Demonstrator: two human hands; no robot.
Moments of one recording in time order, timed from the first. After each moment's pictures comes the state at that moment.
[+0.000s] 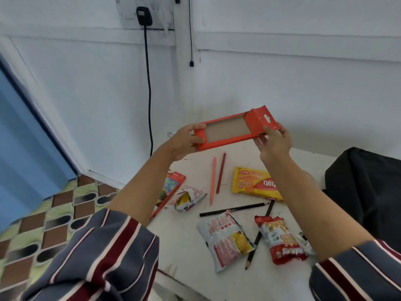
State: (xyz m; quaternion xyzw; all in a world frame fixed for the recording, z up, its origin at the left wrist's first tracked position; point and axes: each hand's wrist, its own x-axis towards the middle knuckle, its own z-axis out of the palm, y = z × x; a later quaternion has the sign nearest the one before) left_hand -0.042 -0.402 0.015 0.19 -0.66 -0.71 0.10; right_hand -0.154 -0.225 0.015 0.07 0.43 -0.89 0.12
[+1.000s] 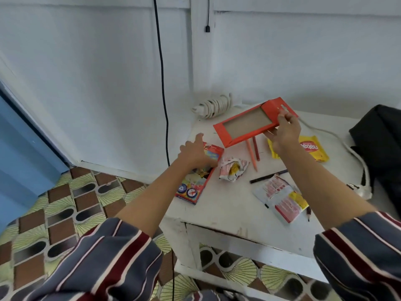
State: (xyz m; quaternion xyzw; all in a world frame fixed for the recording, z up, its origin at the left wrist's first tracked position) left_hand 0.048 -0.453 -0.066 0.25 -0.92 -0.29 -0.04; right_hand -0.094 -0.279 -0.044 0.07 0.56 -0.82 0.04
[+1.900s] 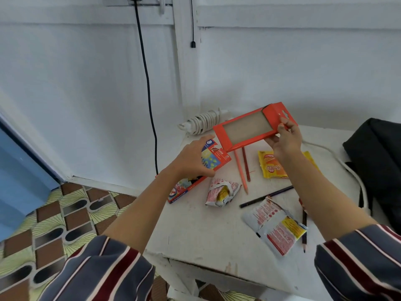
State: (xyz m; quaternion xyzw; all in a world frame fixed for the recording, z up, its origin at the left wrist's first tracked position) left_hand 0.006 -0.462 -0.056 0.04 -0.93 -0.37 0.04; right_hand -0.142 -0.261 -0.042 0.07 0.50 -0.86 0.04
